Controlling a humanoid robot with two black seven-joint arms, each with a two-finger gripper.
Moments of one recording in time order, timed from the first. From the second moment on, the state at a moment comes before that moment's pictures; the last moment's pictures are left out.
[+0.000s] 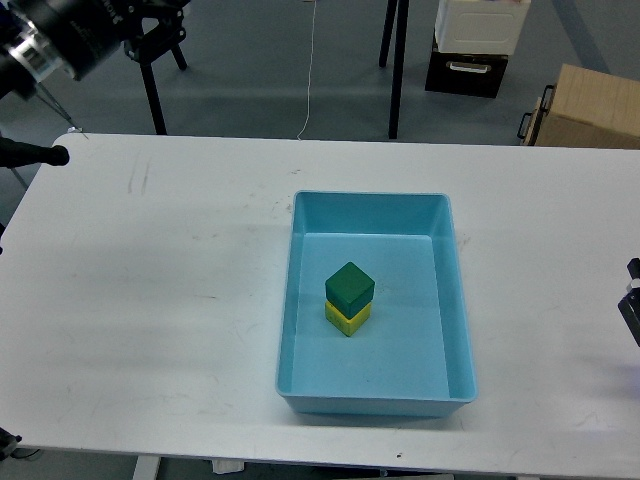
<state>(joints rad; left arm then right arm) -0.72 0.30 -1.42 -1.25 0.60 -0.49 0.26 -0.39 -0.26 1.67 1.50 0.43 0.49 -0.15</state>
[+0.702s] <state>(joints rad) 0.30 -0.04 -1.82 -1.72 0.31 -0.49 0.27 -0.52 -0.14 1.66 1.58 0.44 0.49 -0.15</state>
